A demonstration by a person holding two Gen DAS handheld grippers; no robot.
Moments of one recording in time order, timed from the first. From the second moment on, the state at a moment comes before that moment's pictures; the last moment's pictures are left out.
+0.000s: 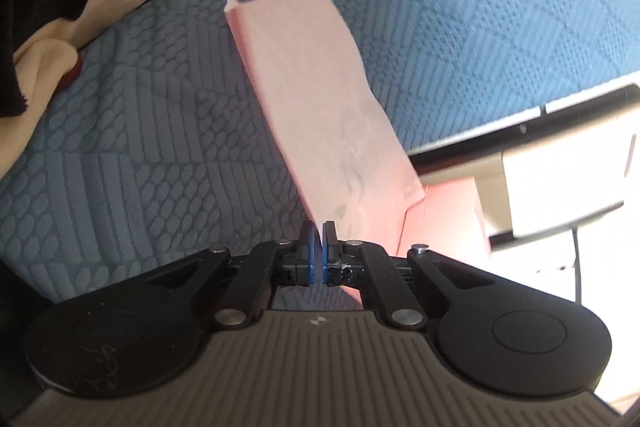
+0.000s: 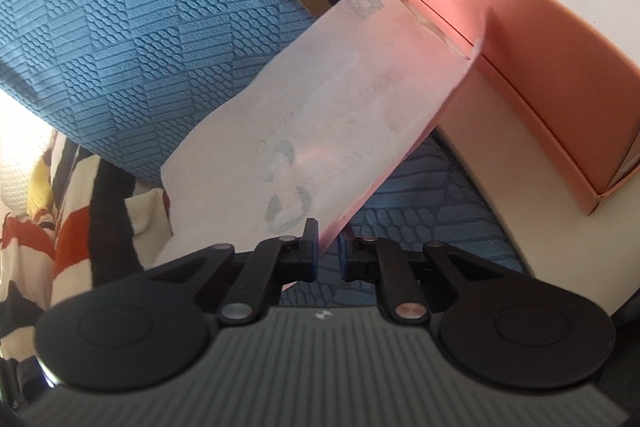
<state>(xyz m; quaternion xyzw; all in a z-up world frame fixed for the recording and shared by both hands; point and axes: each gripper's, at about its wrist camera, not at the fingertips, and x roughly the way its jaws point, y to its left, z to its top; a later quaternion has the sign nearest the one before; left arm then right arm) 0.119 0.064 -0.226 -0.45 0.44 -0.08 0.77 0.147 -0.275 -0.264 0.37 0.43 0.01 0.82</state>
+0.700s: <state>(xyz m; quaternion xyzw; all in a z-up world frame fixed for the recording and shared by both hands) 0.095 0.025 -0.232 -0.42 0.47 -0.16 0.76 0.146 -0.282 -0.273 0.37 0.46 0.03 0.81</state>
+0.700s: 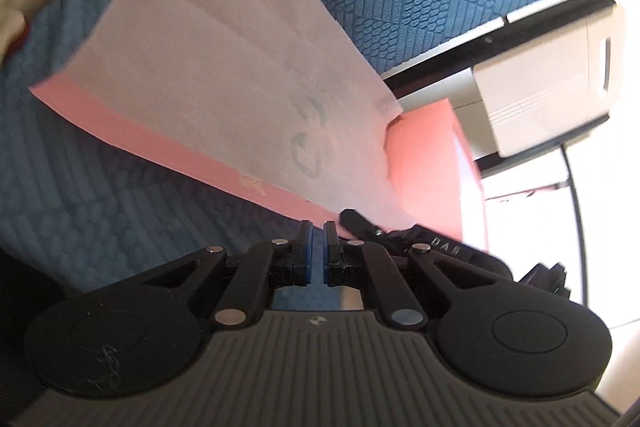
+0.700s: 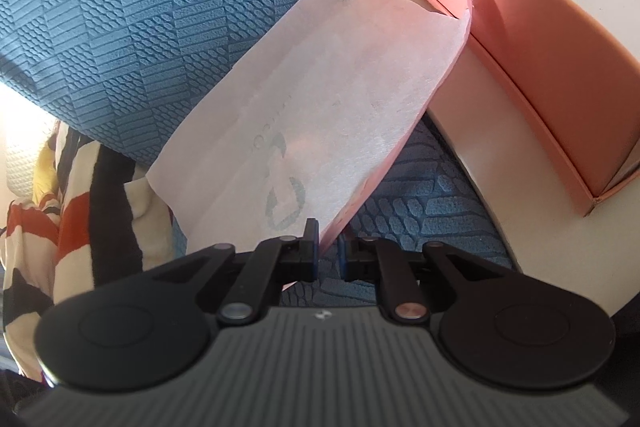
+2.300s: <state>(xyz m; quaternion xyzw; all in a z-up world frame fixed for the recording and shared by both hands) 0.174 0.024 -0.287 -0.42 0.46 -0.07 0.78 0.169 -0.283 -0.260 0.37 0.44 0.10 0.81</state>
